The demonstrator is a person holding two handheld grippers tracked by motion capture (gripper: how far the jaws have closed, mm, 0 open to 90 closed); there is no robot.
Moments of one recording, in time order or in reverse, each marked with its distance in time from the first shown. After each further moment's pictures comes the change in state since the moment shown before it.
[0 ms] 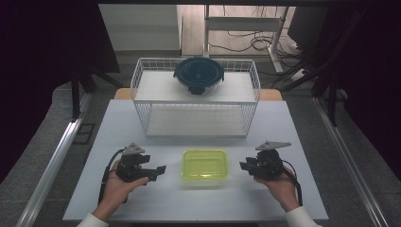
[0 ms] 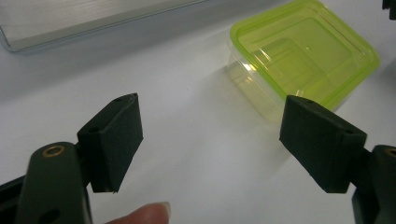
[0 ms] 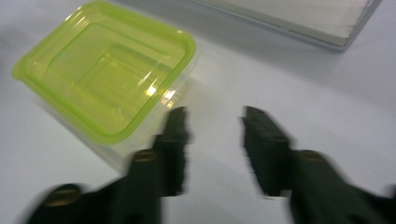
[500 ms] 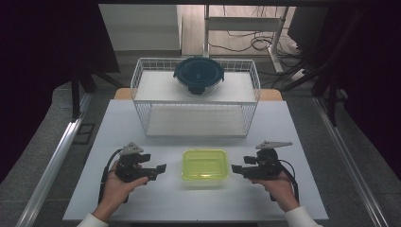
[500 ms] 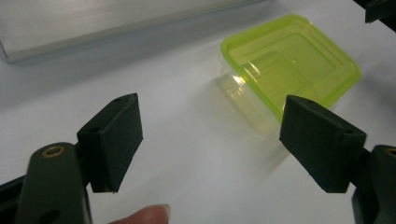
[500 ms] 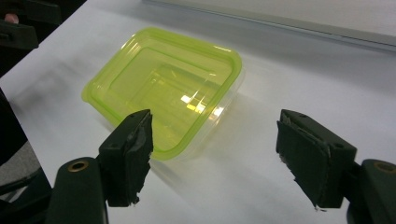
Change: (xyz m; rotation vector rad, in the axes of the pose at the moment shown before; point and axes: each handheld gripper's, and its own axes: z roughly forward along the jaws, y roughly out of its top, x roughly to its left) left arm -0.003 0.002 -0.006 -0.056 -0.027 -0.007; right arm 0.003 0.001 0.001 -0.050 0.177 0.081
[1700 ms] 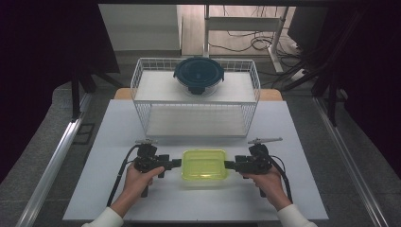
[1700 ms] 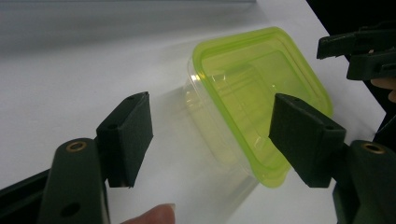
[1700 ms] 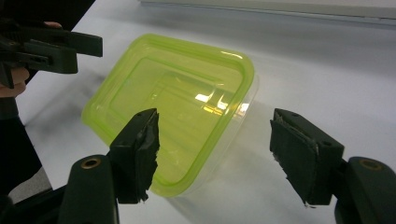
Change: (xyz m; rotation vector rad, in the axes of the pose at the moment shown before) left arm 0.004 0.014 0.058 0.084 -0.174 -0.226; right arm -0.005 0.009 0.030 0.033 0.045 0.112
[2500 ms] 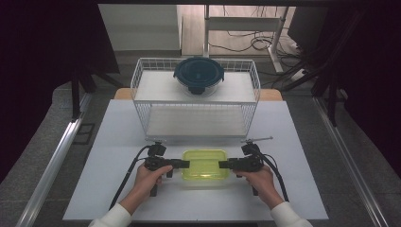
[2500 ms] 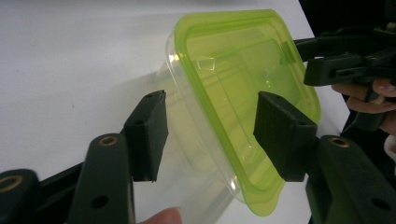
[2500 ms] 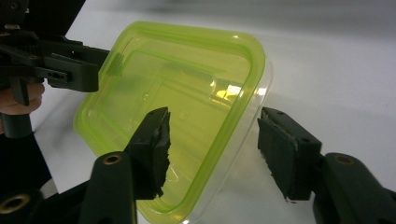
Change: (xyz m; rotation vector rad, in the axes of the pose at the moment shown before) left arm 0.005 0.001 0.031 0.085 -0.131 -0.107; right arm -0.008 0.001 0.029 0.073 0.053 0.102
